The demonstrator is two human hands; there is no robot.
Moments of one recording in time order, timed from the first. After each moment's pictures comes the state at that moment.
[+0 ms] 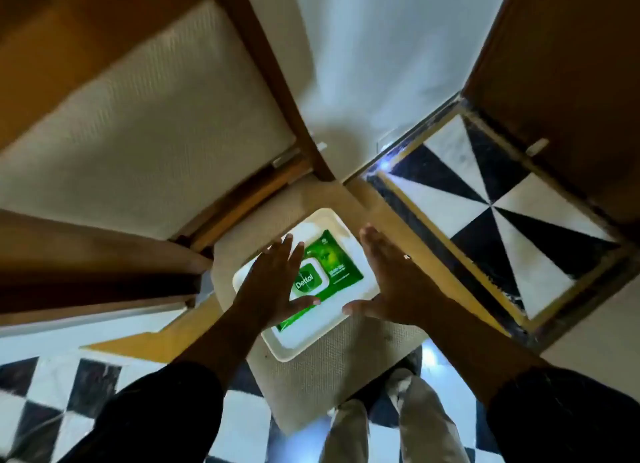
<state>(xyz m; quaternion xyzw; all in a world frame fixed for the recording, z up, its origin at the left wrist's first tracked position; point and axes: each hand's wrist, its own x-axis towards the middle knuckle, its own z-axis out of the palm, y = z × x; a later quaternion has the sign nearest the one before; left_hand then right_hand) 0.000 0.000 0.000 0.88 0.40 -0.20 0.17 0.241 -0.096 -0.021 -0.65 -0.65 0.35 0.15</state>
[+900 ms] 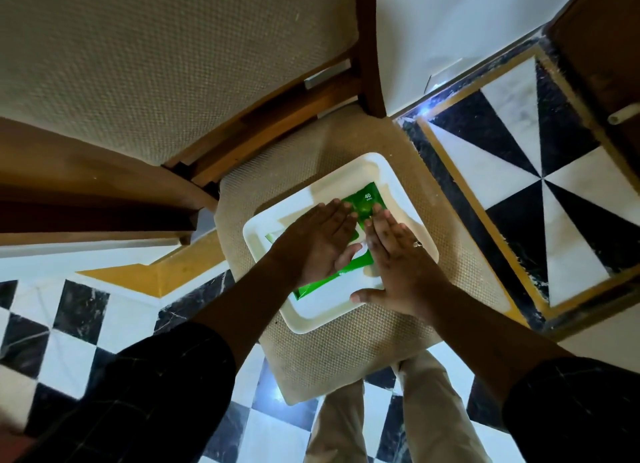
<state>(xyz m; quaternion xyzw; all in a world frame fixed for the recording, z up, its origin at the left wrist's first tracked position) 0.000 0.012 -0.058 0.94 0.30 -0.08 0.12 0.175 -0.078 -0.105 -0.60 -0.73 0.32 -0.03</state>
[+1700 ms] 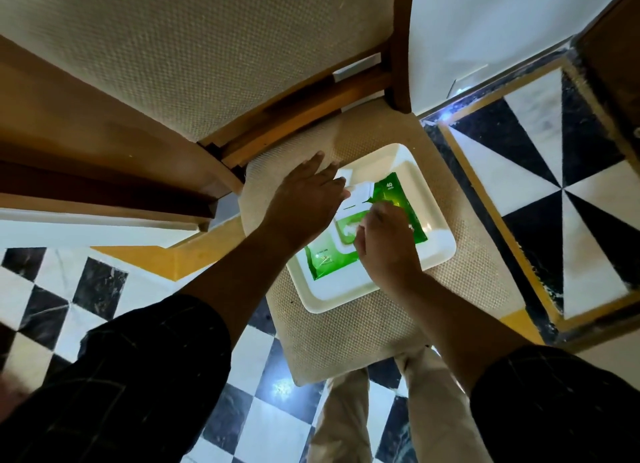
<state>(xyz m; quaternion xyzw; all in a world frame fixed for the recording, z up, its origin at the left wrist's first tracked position) -0.024 0.036 -0.032 0.92 0.40 0.00 0.03 0.115 -0.051 -0.069 -0.71 -0.64 0.26 0.11</state>
